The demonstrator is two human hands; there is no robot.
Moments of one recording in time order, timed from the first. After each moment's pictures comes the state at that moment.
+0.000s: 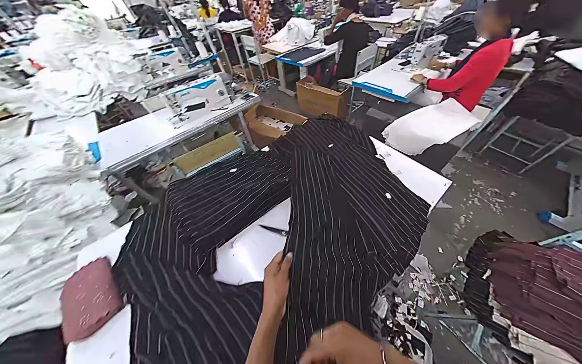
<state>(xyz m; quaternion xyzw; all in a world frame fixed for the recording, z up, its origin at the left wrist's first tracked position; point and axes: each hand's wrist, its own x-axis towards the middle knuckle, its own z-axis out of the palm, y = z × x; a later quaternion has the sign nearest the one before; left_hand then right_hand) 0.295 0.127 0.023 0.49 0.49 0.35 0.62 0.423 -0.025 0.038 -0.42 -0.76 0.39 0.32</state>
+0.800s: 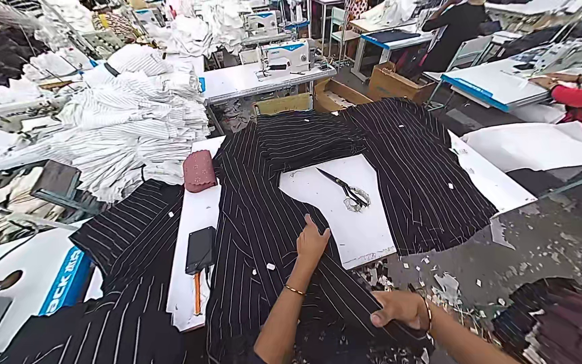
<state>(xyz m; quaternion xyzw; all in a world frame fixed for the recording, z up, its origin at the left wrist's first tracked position) 0.239 0.061 -0.018 0.59 0.70 0.06 0.40 0.446 -0.075 0.027 -0.35 -0.36 0.86 0.08</state>
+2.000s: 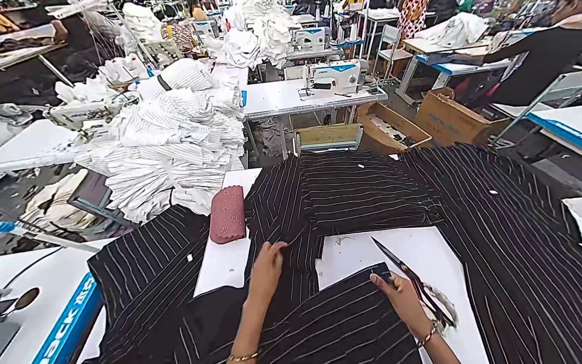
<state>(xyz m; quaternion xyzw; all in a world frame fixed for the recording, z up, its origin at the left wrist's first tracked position) 0.022 0.209 -0.022 0.63 0.69 0.27 0.23 0.365 0.180 -0.041 -0.64 -0.46 0.49 0.37</state>
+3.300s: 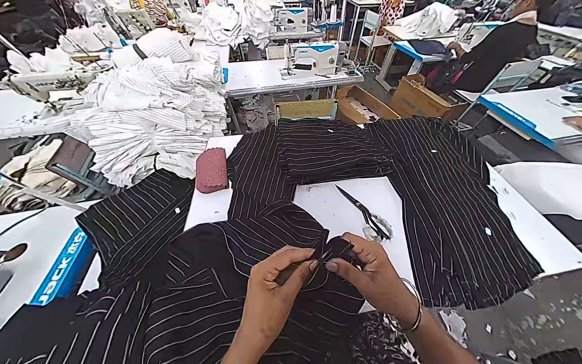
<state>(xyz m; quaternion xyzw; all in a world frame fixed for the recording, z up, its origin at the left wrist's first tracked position) 0.133 0.009 0.139 0.58 0.41 0.59 0.39 0.326 0.048 0.140 -0.30 -0.69 0.46 0.47</state>
